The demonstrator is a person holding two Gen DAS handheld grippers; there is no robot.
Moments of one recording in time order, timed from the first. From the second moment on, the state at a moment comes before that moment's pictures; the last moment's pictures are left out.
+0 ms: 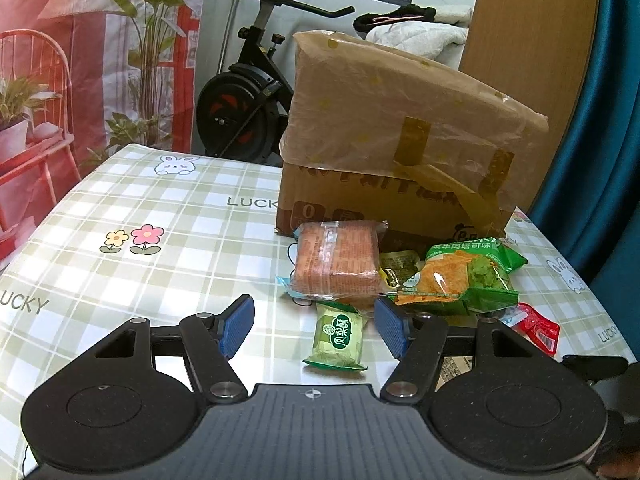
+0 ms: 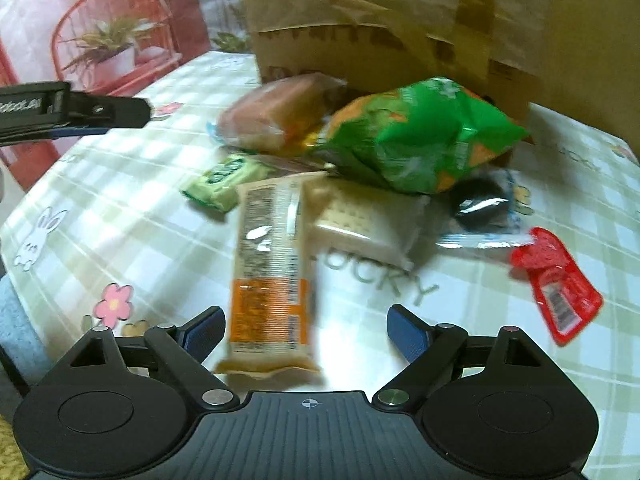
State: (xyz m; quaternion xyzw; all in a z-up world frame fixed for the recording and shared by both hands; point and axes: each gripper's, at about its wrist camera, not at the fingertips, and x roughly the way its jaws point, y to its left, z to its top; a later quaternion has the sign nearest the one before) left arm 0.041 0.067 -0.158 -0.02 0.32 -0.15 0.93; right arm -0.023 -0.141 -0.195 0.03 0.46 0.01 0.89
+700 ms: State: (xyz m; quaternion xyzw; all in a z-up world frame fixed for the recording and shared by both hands) left arm 0.044 0.019 -0.193 -0.03 0.40 -0.29 0.87; right arm -0.045 -0.197 -0.196 0.04 0.44 -0.03 0.90
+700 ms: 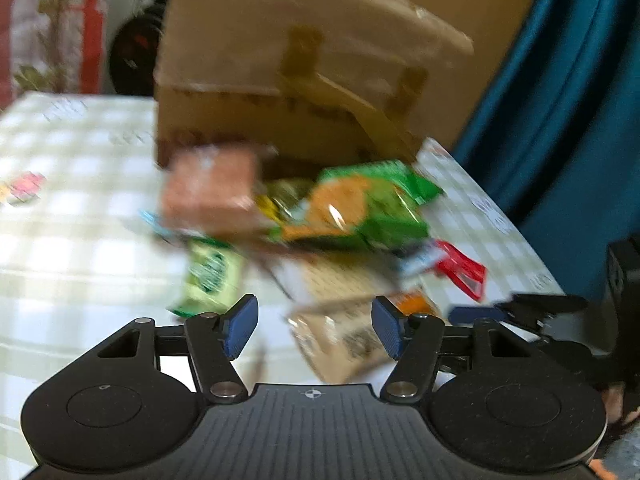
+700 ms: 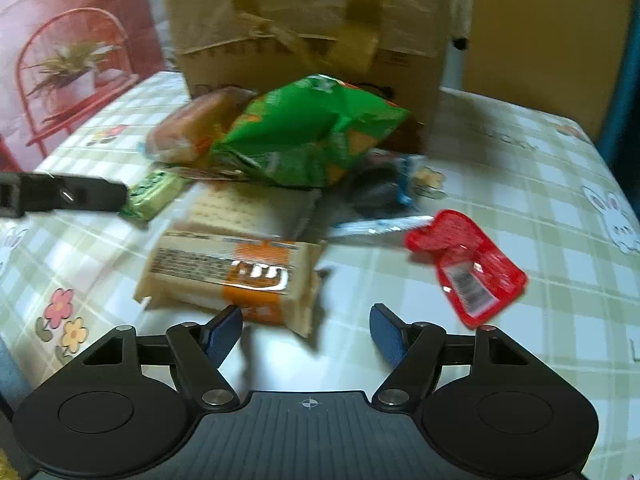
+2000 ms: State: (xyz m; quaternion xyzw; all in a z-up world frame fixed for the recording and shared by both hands) left arm 0.097 -0.025 -0.054 -0.03 0.24 -0.32 0.92; right arm 0.005 -0.186 -0.027 -0.08 0.26 0.01 0.96
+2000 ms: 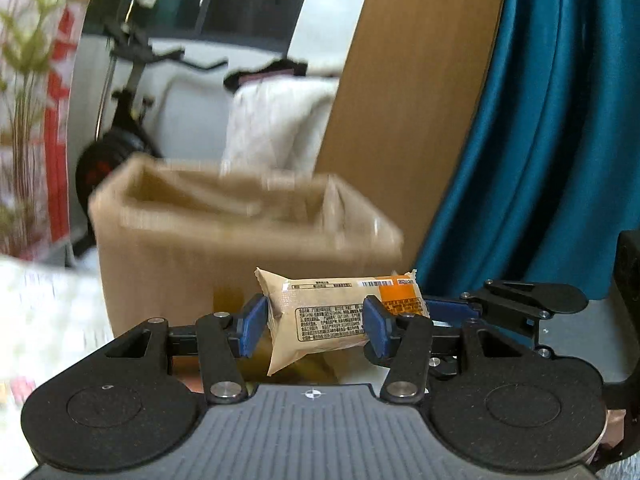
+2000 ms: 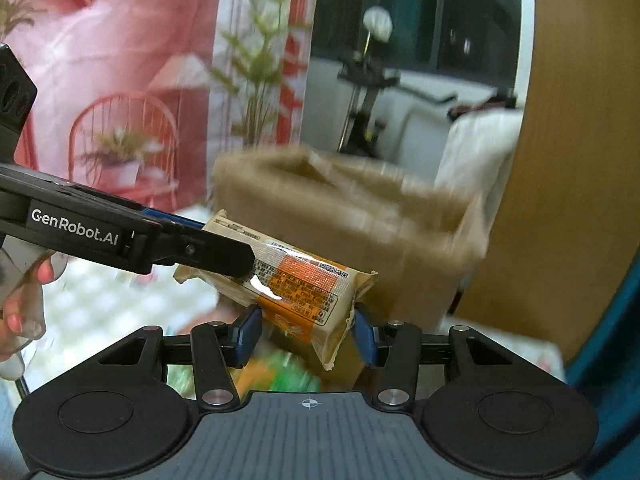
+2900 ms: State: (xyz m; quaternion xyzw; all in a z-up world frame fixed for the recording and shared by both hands) left arm 0.183 0.014 -0.031 -0.05 0.23 -0.18 0.95; right arm 0.116 -0.247 -0.023 0.03 0.19 -0.04 0.98
